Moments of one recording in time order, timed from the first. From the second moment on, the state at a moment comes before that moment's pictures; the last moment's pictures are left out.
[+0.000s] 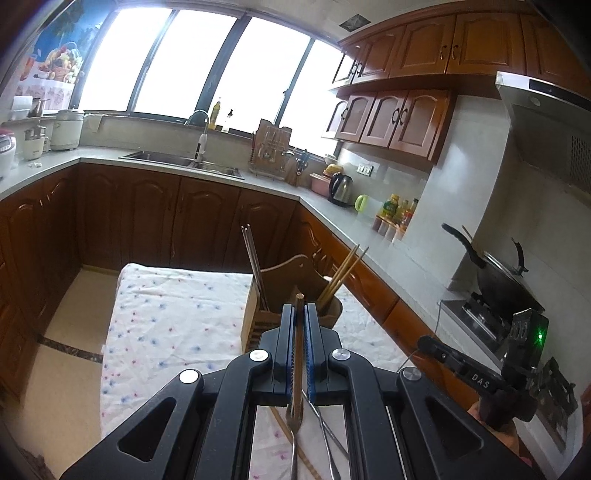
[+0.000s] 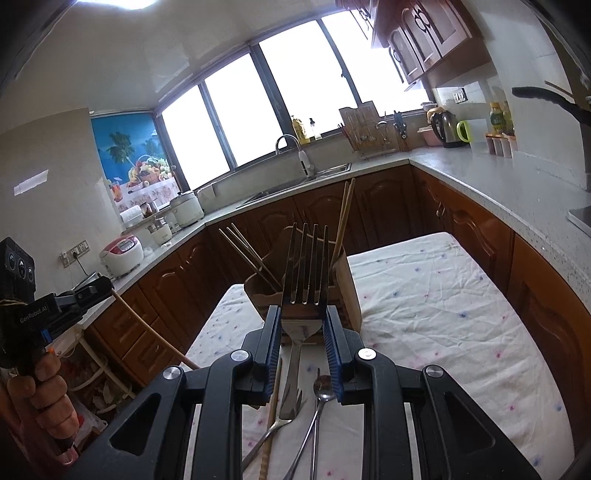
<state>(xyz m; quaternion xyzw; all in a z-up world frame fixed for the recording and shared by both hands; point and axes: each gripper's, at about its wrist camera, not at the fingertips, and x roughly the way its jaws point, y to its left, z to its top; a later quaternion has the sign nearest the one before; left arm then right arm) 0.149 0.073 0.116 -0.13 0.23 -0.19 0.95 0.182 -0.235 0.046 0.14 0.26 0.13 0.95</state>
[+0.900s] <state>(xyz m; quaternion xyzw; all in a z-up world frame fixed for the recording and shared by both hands) 0.205 0.089 0.144 -0.14 0.15 -0.17 0.96 0.252 -0.237 0.071 0.15 0.21 0.11 0.96</state>
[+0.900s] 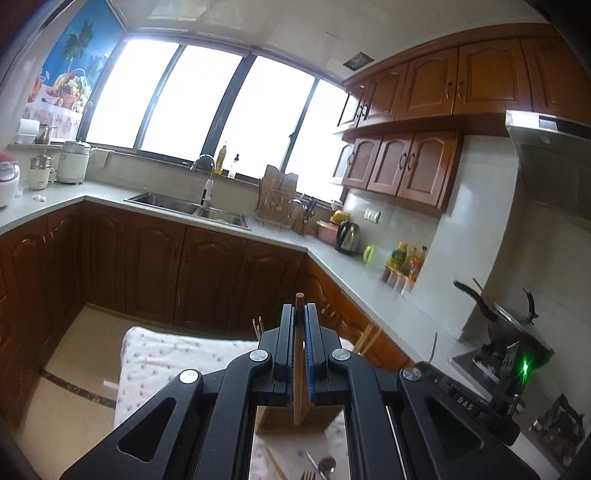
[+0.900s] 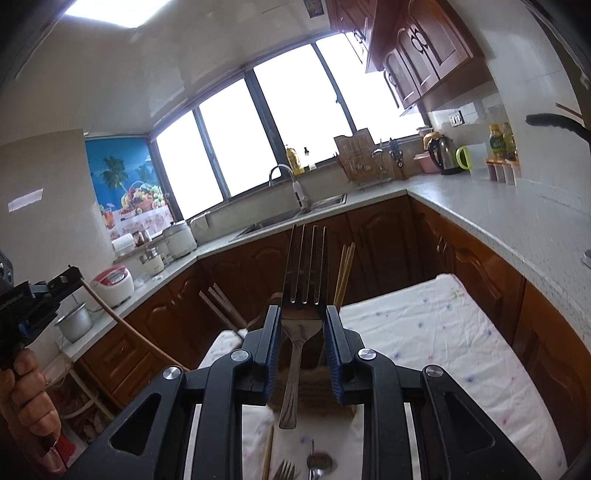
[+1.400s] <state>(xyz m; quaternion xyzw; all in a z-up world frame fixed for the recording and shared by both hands) 0.277 0.081 0.107 -0.17 0.15 -0.14 0.96 0.308 -0.236 0.054 0.15 0.19 0.08 0.97</state>
